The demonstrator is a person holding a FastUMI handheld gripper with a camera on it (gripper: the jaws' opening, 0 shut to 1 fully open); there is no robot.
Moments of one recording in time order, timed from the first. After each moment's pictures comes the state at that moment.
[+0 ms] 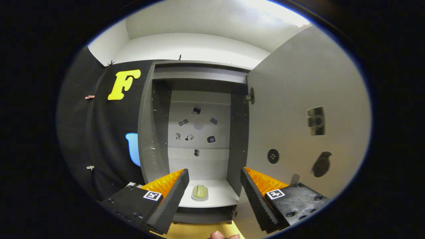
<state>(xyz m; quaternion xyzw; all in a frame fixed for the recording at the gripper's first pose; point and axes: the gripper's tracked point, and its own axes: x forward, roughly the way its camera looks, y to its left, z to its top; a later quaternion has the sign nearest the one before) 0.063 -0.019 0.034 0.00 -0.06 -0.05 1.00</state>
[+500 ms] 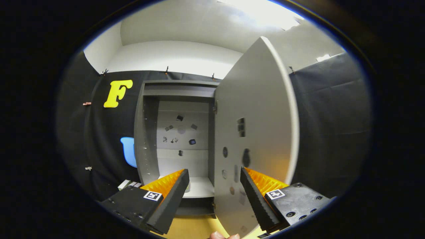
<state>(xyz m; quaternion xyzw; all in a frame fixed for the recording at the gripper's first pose) -0.062 -0.104 0.050 0.01 -0.08 -0.10 0.99</state>
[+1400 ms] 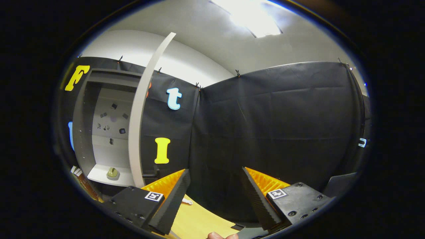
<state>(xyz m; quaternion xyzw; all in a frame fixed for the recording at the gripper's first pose) -0.123 -0.303 0.015 -0.05 -0.06 -0.33 0.94</state>
